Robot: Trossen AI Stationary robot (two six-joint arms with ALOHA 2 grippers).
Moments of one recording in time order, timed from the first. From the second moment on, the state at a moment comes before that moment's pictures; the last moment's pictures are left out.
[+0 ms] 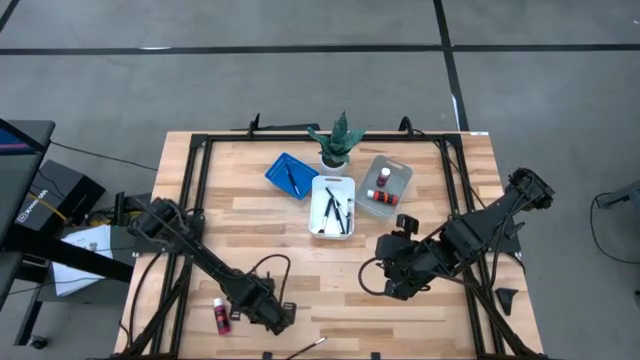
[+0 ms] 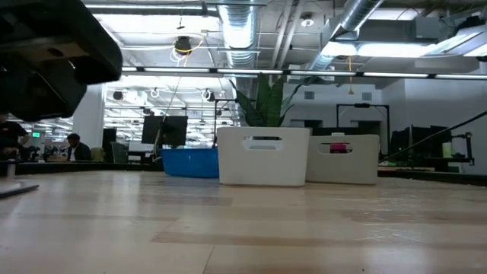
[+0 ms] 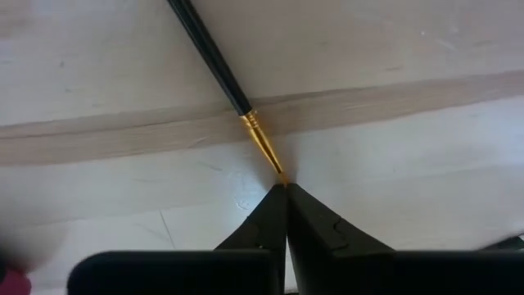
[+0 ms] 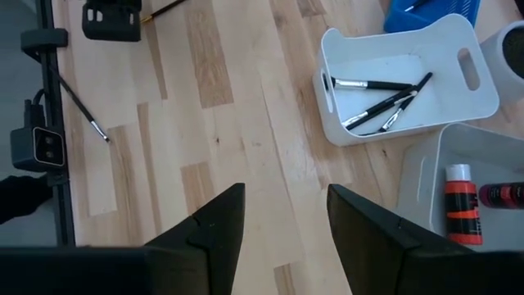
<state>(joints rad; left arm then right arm) -0.67 1.94 1.15 -0.52 0.11 -2.15 0.59 1.57 1.65 -1.25 0.45 0.72</state>
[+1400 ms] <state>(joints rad) -0.50 1.34 0.77 -0.55 -0.22 -1.68 0.46 1.57 1.65 -1.23 0.52 0.92</state>
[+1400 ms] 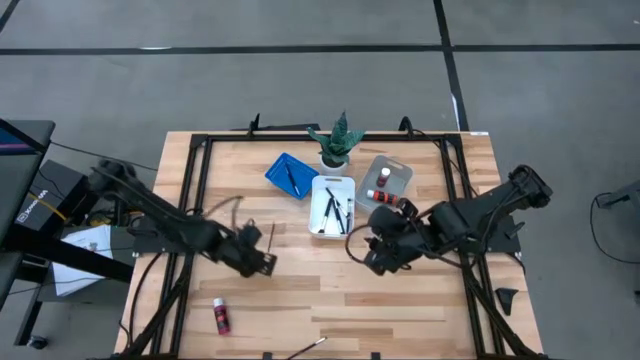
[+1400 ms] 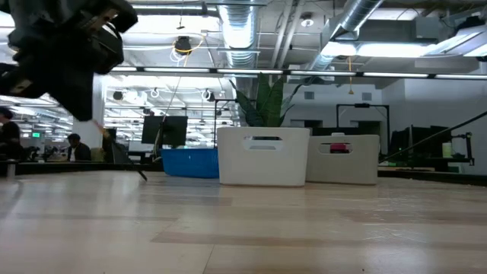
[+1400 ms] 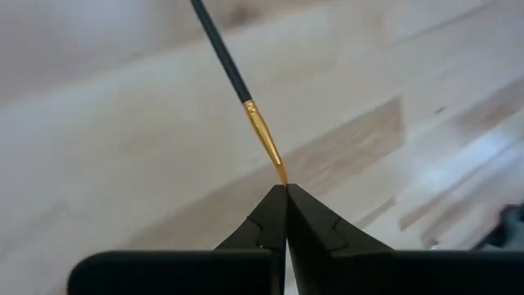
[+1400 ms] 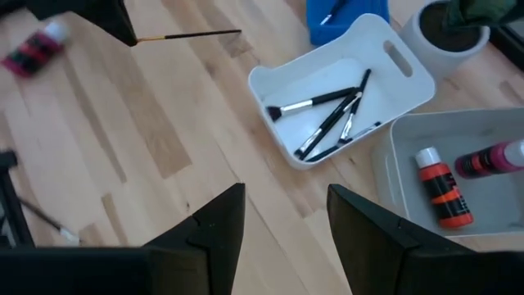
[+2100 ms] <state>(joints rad) -0.06 1.00 0.61 -0.26 -0.20 -1.22 0.33 1.57 1.65 -1.21 0.52 1.05</state>
